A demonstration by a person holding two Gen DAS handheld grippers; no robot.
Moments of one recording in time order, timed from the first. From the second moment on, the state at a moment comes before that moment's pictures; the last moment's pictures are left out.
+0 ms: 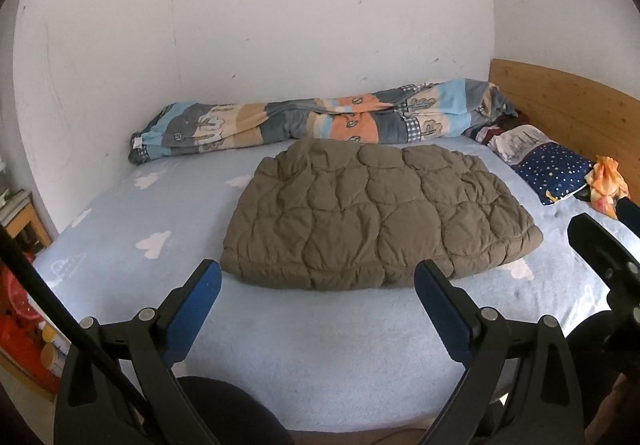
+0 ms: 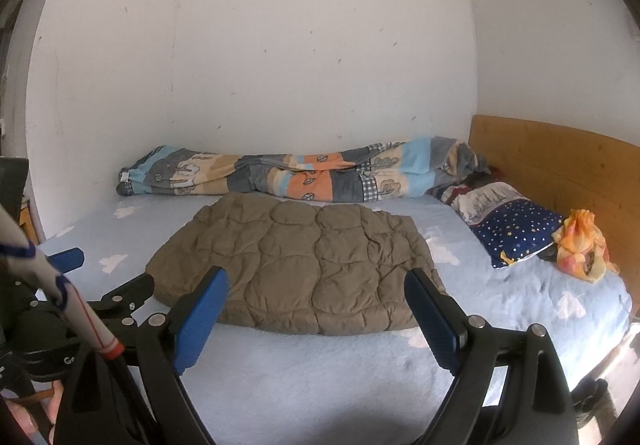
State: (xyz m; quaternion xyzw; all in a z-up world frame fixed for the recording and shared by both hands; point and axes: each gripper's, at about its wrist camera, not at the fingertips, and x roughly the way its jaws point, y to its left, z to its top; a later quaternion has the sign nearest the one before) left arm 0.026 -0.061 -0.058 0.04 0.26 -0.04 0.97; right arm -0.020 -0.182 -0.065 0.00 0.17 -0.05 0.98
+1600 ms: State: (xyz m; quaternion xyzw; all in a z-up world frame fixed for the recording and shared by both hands) left arm 0.059 -0.053 -0.084 0.06 0.33 0.01 0.94; right arm 0.010 -0.198 -0.096 0.02 0.23 -0.08 0.97
